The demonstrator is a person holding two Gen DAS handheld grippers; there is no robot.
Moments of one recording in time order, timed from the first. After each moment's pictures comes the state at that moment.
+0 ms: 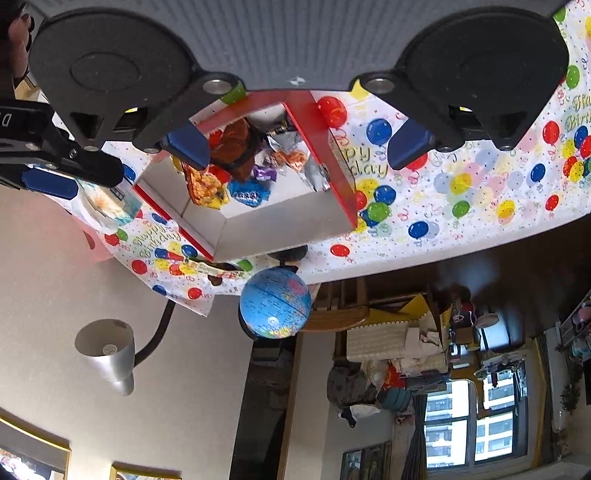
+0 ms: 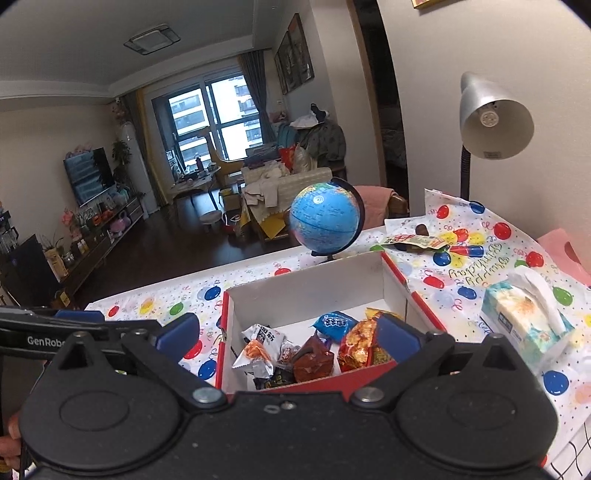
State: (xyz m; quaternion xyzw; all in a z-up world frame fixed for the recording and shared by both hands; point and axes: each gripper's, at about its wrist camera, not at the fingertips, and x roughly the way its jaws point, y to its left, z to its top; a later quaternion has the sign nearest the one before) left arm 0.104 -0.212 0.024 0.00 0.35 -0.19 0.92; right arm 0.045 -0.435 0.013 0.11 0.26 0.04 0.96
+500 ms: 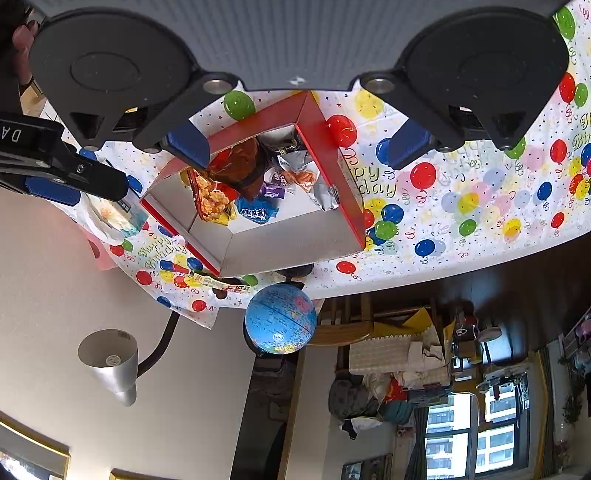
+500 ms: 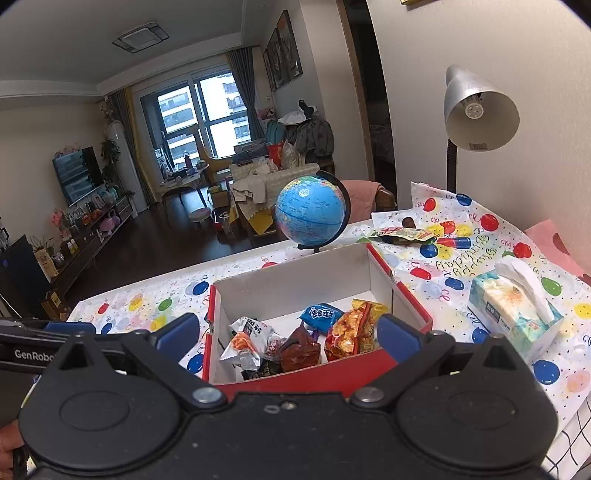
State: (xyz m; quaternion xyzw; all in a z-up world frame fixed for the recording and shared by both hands) left arm 0.096 -0.214 0.016 0.00 0.36 -0.19 0.91; right arm 0.040 -0.439 0.009 0.11 0.27 0.02 0.96
